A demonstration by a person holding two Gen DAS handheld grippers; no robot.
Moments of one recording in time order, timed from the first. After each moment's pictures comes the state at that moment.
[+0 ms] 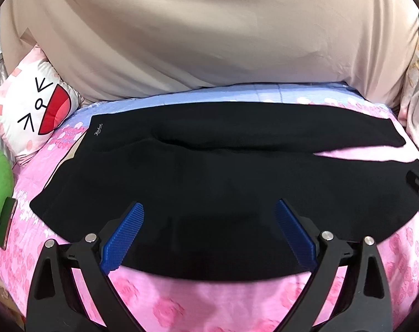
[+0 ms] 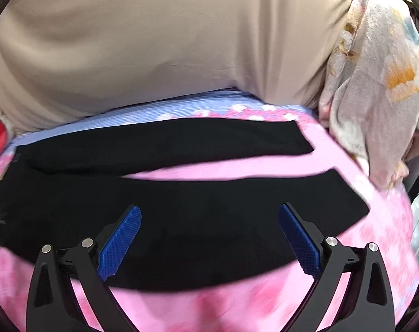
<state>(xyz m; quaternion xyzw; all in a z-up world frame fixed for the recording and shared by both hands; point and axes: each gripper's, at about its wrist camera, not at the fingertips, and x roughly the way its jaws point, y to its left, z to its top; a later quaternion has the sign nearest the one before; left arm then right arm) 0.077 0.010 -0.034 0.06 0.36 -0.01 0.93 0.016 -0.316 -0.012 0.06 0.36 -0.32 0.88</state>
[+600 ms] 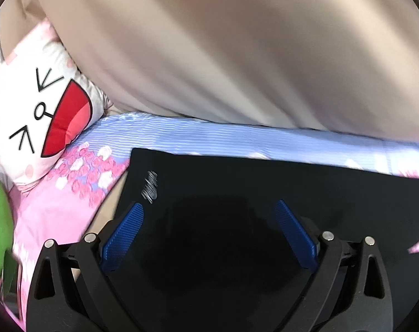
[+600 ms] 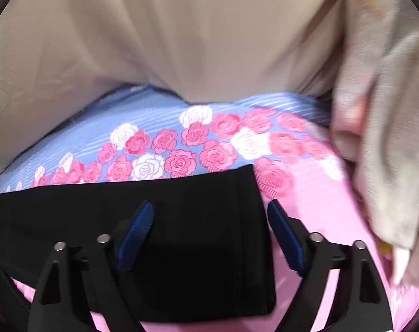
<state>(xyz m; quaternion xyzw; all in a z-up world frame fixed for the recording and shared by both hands) 0.297 0.194 -0.030 0.01 0.38 0.06 0.92 0.118 -0.624 -0.082 0.15 0.44 -0.30 0.84</state>
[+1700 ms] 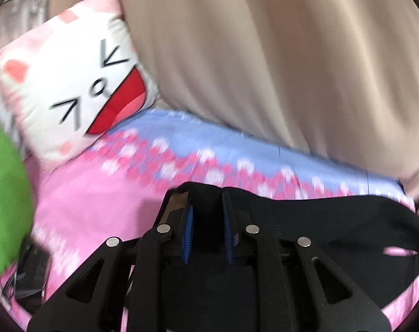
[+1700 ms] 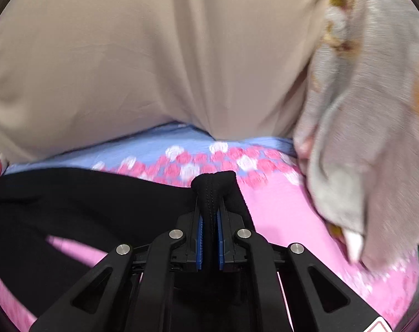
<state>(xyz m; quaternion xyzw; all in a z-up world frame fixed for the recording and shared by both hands) 0.199 0.312 0.033 -0.09 0.37 0.04 0.93 -0.012 -0.528 0.001 0.07 0.34 -0.26 0.90</state>
